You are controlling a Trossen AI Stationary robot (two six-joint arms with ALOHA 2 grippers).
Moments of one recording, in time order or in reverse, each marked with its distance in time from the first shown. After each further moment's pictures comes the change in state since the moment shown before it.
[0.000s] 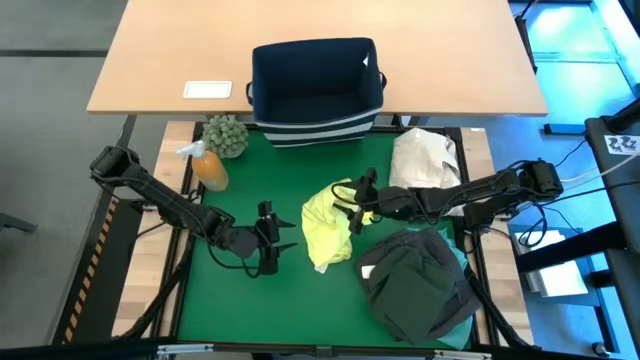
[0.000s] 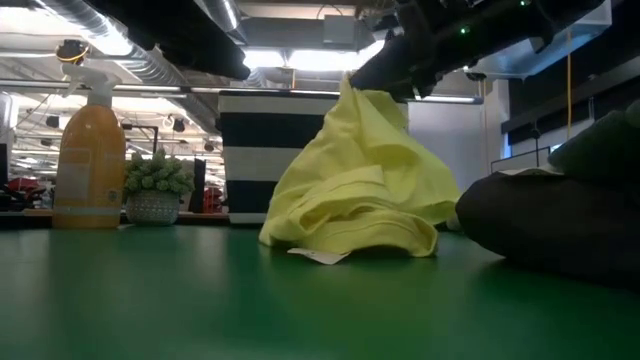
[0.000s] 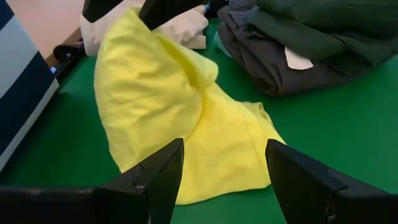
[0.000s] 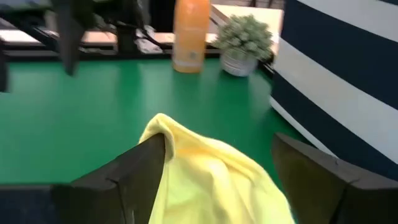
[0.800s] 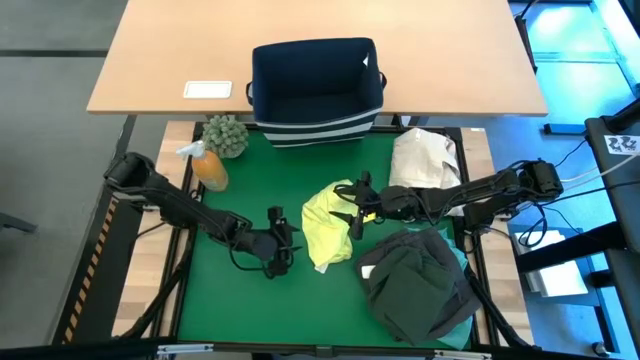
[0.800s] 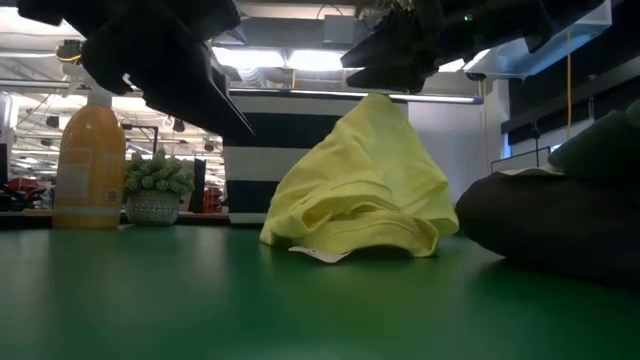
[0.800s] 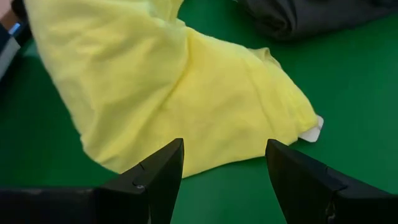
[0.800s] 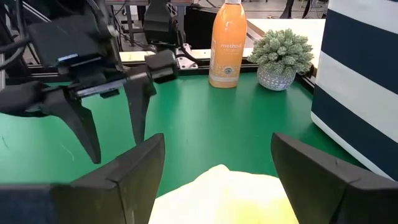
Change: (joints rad) left arm 0.066 0.185 0.000 0.033 0.101 -0.001; right arm 0.000 0.000 0.000 0.058 -0.127 0.027
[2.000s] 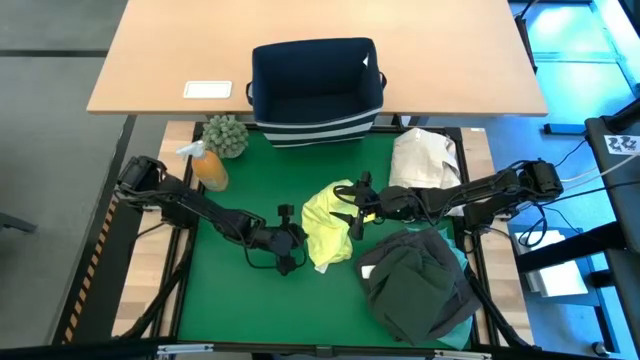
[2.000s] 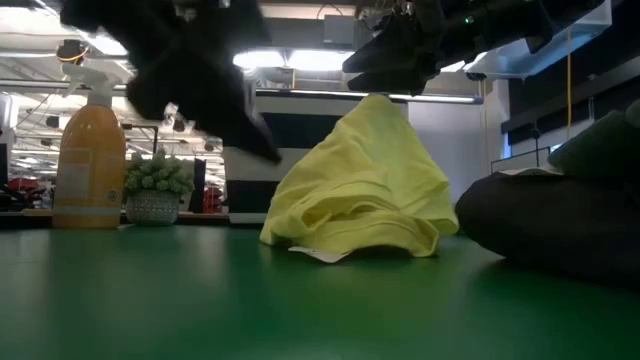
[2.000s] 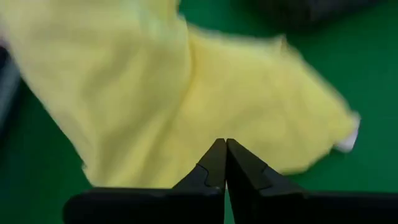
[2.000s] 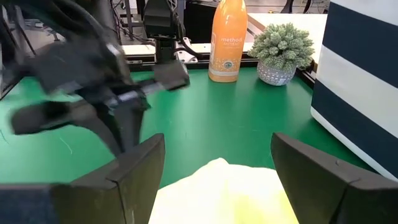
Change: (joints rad) left arm 0.054 0.112 0.102 -0.042 0.025 0.133; right arm 0.000 0.000 0.000 -0.023 0.000 -0.002
